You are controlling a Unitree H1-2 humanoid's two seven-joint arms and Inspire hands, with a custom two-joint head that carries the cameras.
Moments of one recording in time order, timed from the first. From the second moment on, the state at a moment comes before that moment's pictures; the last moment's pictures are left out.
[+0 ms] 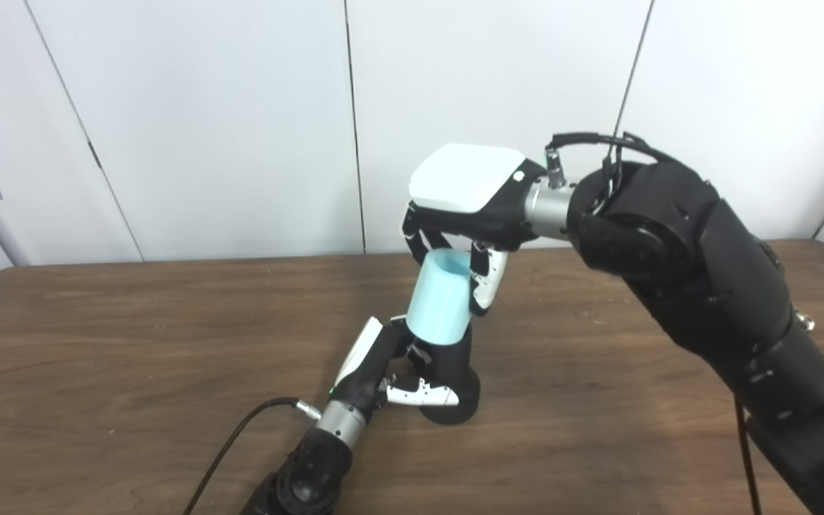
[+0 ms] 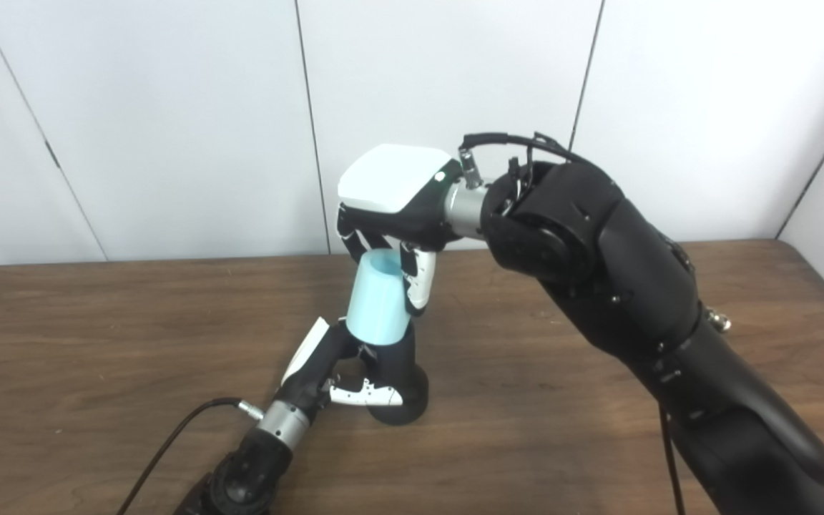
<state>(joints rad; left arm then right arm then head) -0.39 0.07 -0.38 0.37 0.26 -0.14 0.02 -0.99 -0.42 0.42 -0.28 -0.79 0.05 1.01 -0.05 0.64</state>
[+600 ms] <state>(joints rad) -0.39 0.06 -0.38 0.37 0.27 -0.14 0.02 -1.04 -0.40 0.42 -0.31 -0.79 0.11 1.07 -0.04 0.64</state>
